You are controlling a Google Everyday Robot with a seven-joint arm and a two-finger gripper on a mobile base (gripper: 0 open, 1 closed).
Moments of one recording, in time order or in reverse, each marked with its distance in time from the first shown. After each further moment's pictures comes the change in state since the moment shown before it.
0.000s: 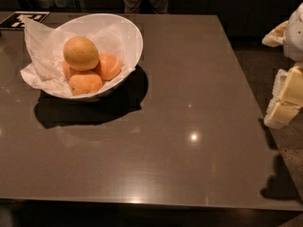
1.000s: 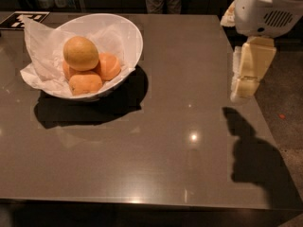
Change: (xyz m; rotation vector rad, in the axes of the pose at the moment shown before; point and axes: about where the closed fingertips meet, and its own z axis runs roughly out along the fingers) arm -0.073 -0.022 0.001 -0.017 0.043 -0.175
